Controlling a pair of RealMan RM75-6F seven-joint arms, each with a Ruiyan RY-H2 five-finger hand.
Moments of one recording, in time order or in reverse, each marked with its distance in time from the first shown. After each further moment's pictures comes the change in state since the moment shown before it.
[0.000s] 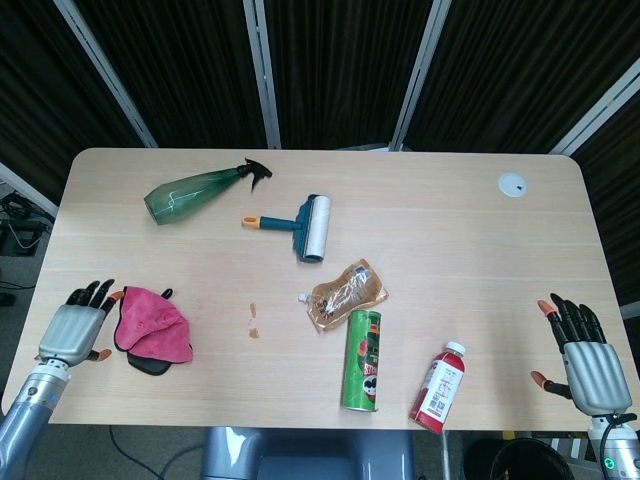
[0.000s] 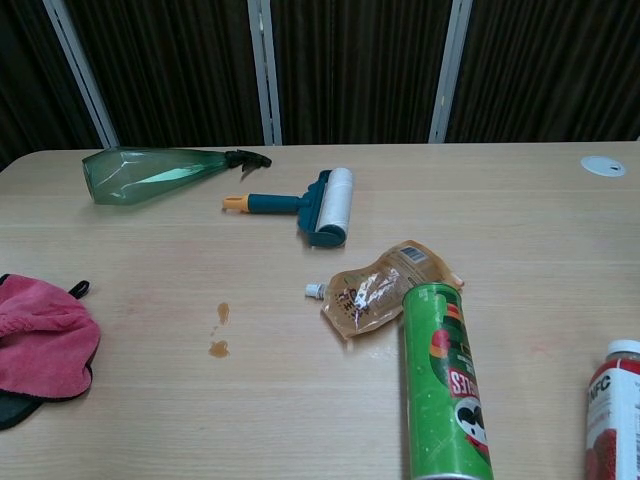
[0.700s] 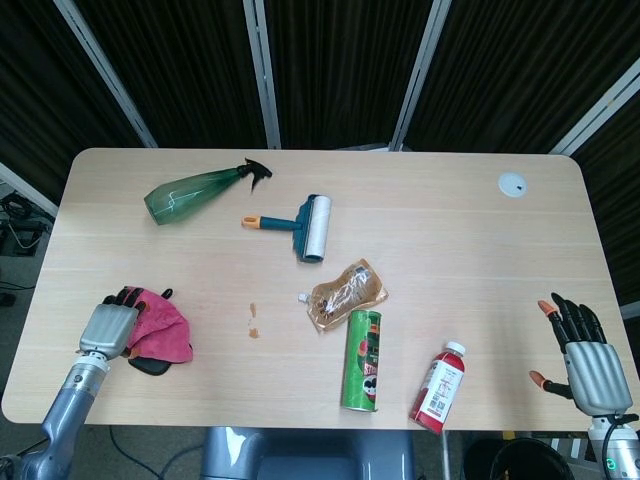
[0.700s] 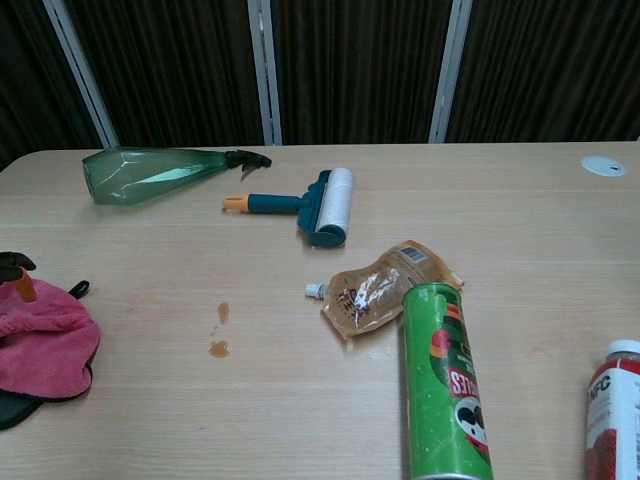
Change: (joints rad) left arm -0.079 -0.183 -0.004 0.090 -0.164 -0.043 0.133; right arm -0.003 0.002 0.003 -0.009 0.001 -0.001 0.039
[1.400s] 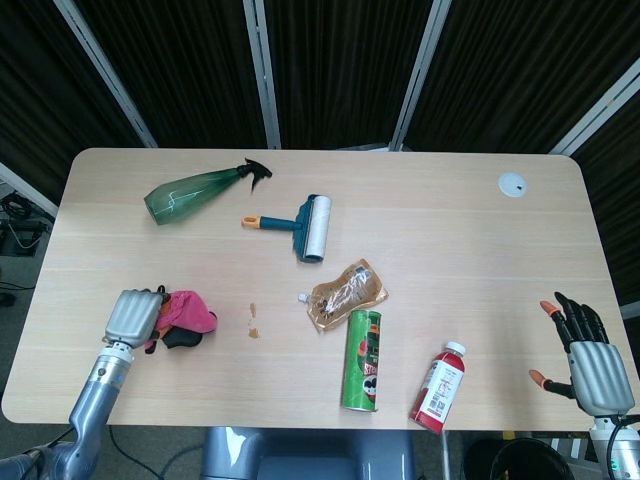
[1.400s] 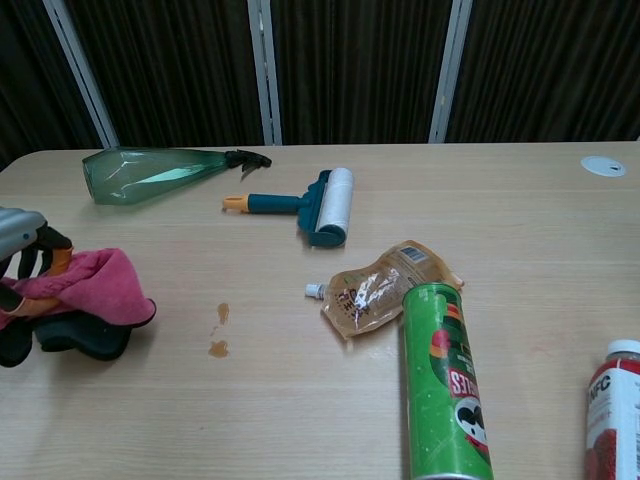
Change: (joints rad) left arm -0.033 -0.092 -0.044 0.017 0.126 0.120 -0.107; right arm -0.005 0.003 0.007 -0.008 0.006 0.007 0.050
